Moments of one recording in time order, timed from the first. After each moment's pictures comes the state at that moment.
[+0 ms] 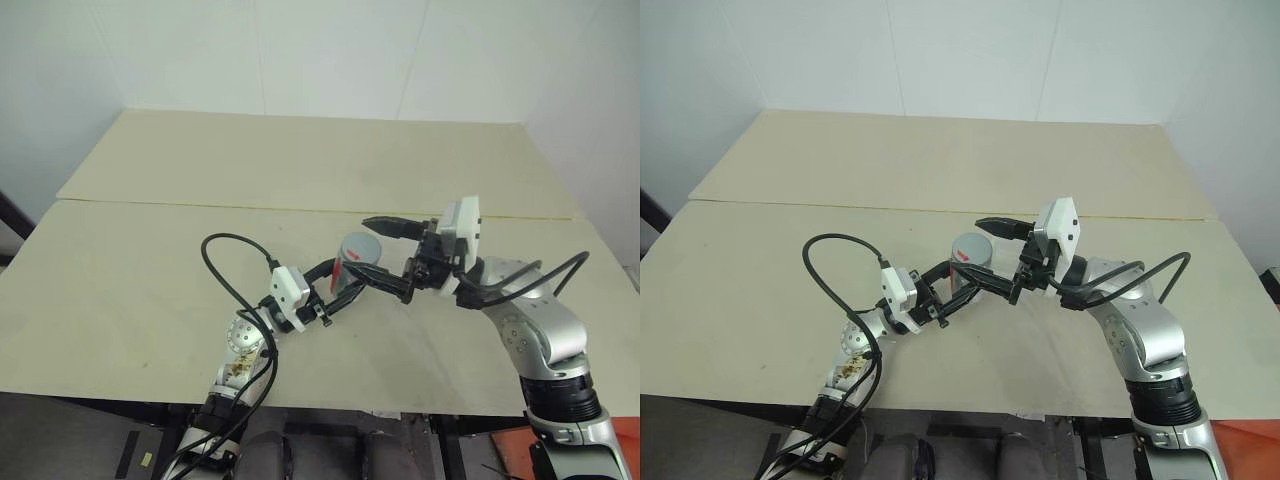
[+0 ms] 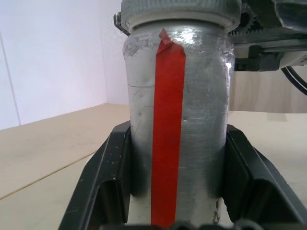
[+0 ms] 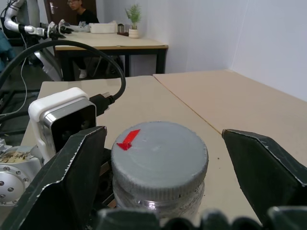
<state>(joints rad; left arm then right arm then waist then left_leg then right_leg) -0.30 0.07 -0.17 0.21 -0.27 -0.37 -0.84 -0.41 -0.52 0.02 -0.31 0.59 0.38 0.87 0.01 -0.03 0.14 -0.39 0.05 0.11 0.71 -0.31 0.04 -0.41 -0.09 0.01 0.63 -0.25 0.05</state>
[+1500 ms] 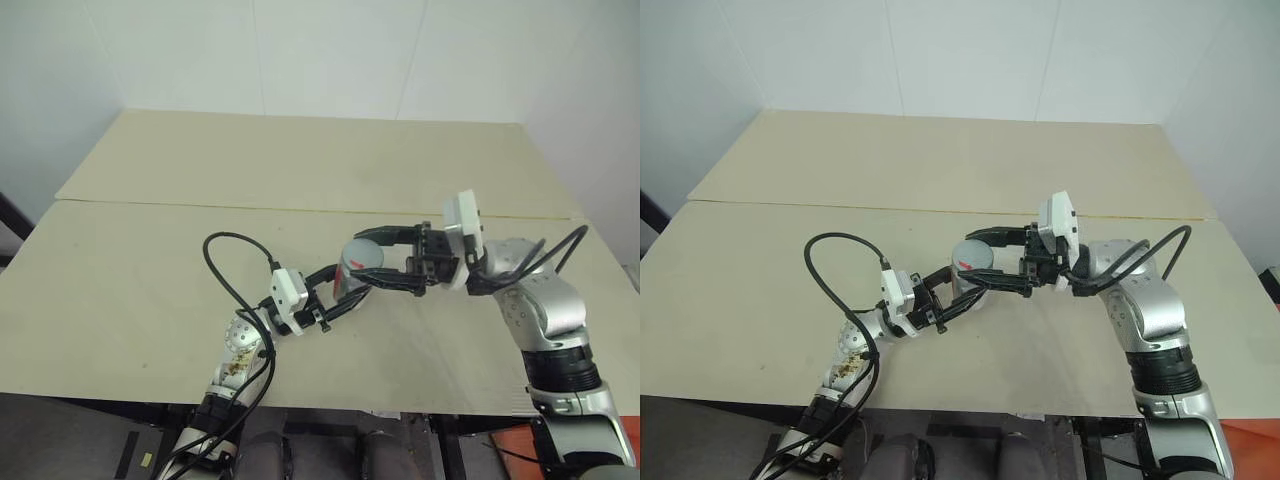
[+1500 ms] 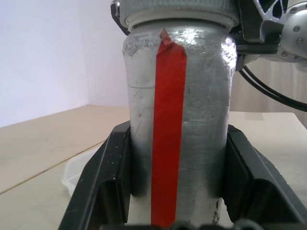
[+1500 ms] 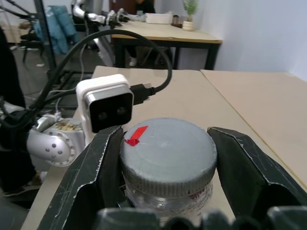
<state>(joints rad) -0.29 0.12 -0.19 0.18 -0.32 -0.32 -0.93 -0.55 -0.56 0.03 -0.11 0.57 0.33 1.22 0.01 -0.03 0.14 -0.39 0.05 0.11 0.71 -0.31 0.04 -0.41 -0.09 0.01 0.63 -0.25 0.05</state>
